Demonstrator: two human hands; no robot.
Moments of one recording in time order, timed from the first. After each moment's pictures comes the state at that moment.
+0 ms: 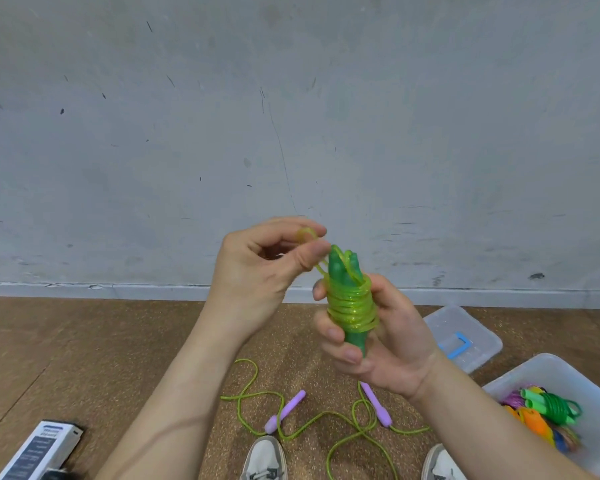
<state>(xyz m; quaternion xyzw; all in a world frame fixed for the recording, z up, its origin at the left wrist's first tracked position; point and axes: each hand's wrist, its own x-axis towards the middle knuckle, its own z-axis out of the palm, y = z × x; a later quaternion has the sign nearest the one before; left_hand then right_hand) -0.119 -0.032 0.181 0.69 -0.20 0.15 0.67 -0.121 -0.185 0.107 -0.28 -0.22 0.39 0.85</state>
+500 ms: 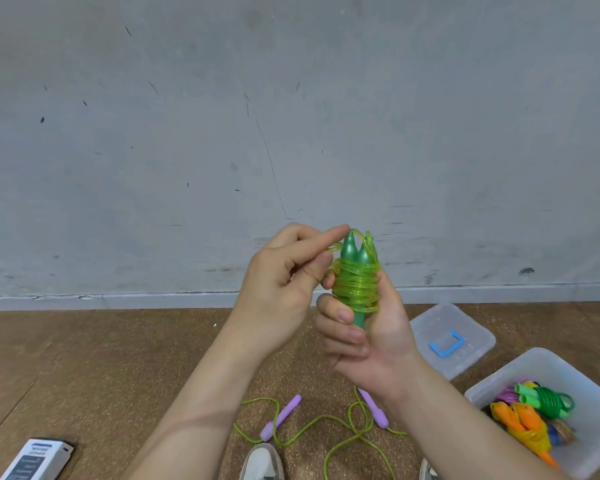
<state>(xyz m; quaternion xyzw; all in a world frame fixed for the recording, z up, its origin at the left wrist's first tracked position) -0.116 -0.055 0.170 0.77 -0.29 0.15 0.55 -0.124 -0.178 0.119 -0.22 -0.04 0.24 0.95</state>
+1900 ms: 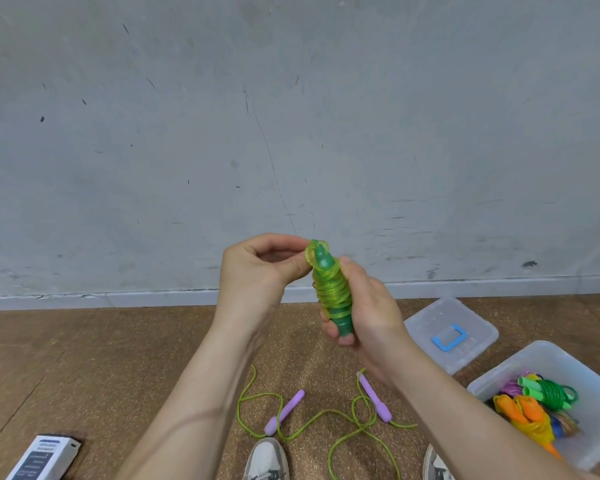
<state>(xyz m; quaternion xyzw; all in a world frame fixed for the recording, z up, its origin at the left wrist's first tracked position) -0.105 -0.047 0.163 0.68 -0.03 0.07 0.73 -0.120 -0.169 0.114 -0.57 0.05 0.03 0.82</state>
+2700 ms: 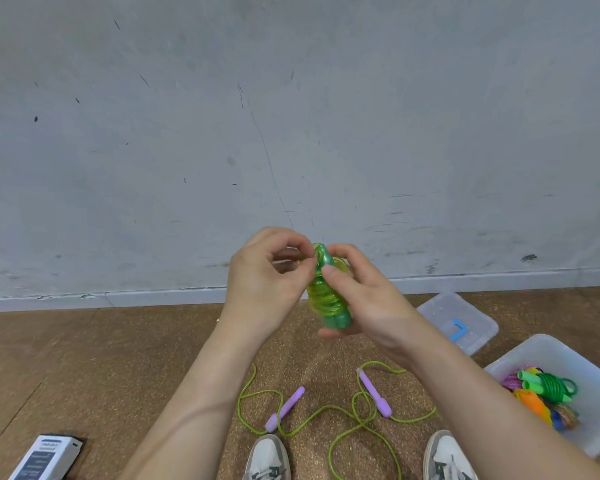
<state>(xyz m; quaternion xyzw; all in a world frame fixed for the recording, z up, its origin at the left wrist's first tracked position) -0.098 -0.048 0.146 0.81 -0.15 0.18 0.54 -0.118 -0.188 0.121 -0.65 -0.05 0.07 0.75</state>
